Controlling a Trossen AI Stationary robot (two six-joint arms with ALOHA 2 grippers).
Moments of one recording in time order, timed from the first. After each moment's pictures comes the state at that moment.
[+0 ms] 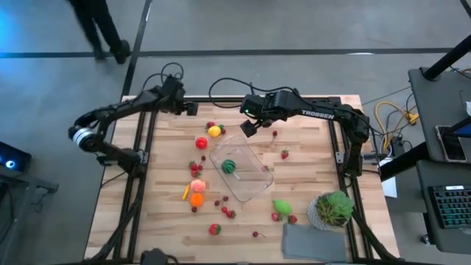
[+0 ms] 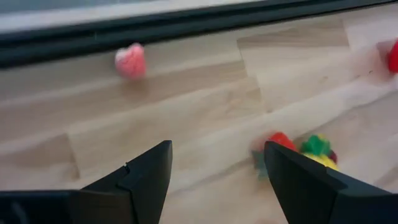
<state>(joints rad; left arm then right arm) 0.93 1.41 0.88 -0.43 0.11 -0.41 -0.25 1.88 1.82 -1.21 0.24 0.67</state>
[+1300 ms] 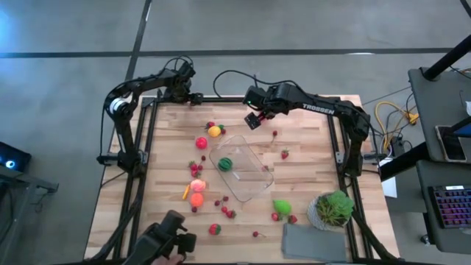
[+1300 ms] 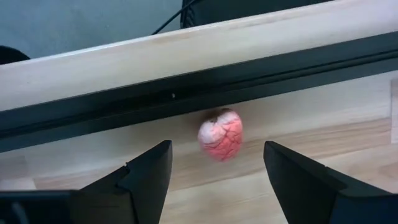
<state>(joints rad) 1.04 1.91 1.33 -0.74 -0.01 -0.34 -0.33 1.88 1.82 -1.21 0.29 0.55</state>
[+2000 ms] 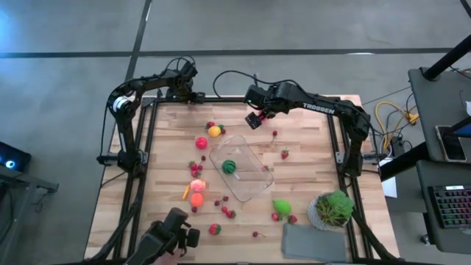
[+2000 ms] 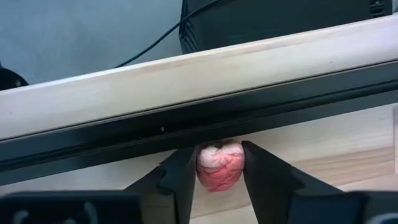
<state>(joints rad) 1.04 1.95 1.35 -0.68 -0.02 -0.34 -0.33 1.88 1.82 -1.22 0.29 0.51</state>
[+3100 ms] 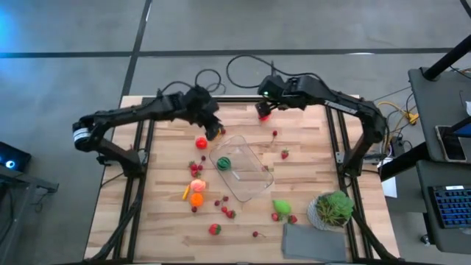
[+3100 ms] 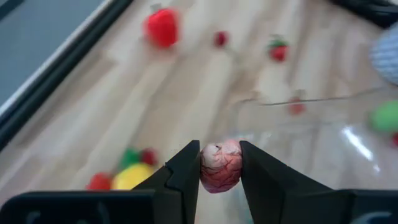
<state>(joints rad) 0.39 1.39 1.19 -0.56 0.13 -0.12 -0.34 1.70 1.82 -1.28 0.42 0.67</state>
